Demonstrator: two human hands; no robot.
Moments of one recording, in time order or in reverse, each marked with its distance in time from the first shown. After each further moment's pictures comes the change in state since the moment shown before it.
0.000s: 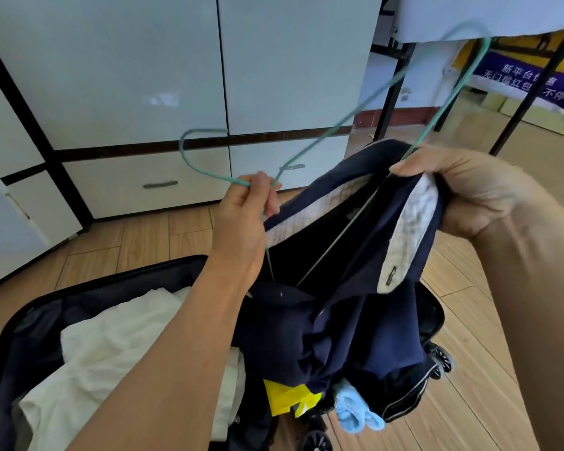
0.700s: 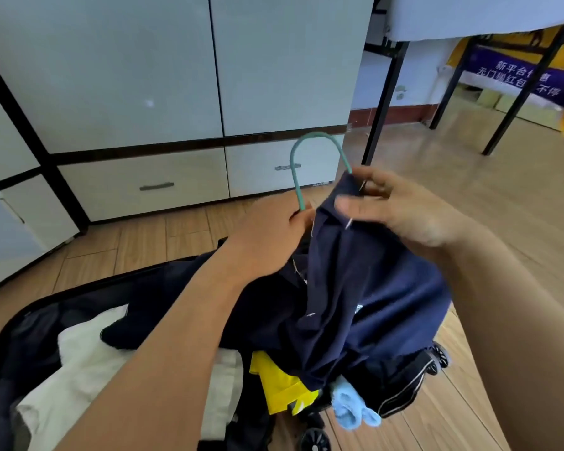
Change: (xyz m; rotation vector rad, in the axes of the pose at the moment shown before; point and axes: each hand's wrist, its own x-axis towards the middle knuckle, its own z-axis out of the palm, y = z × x) left_hand -0.009 0.021 0.015 1.207 -0.524 0.200; right_hand 0.025 0.043 -0.013 -0.553 -0.136 -0.203
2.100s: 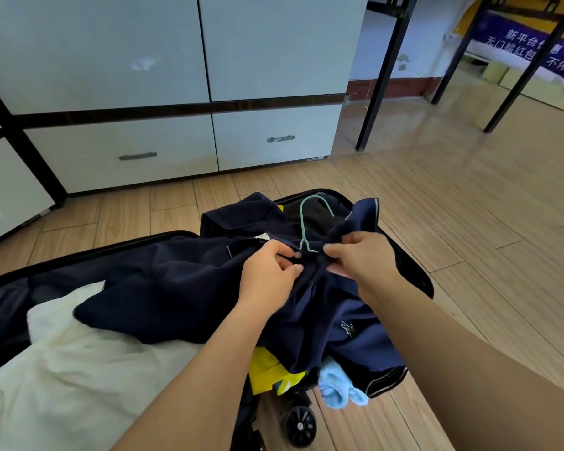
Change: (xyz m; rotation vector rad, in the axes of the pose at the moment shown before) left_hand -0.030 -0.059 0.125 -0.431 0.085 -0.594; right_hand 0.007 0.118 0.051 0.109 0.450 0.433
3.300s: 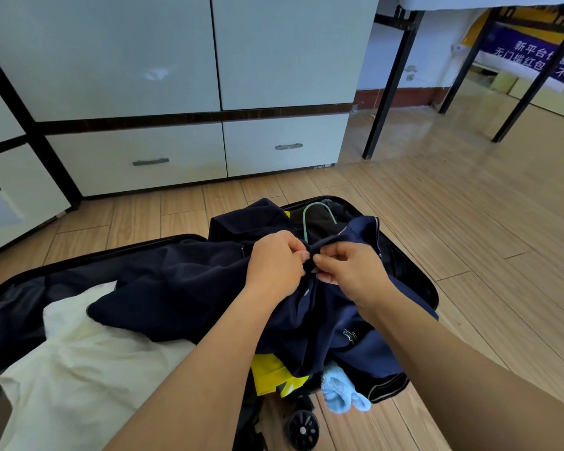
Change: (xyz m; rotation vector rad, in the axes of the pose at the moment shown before) left_hand 0.000 0.035 -0.014 0.203 0.008 0.104; right_hand -0.021 0.002 0.005 -0.005 -0.270 -0.178
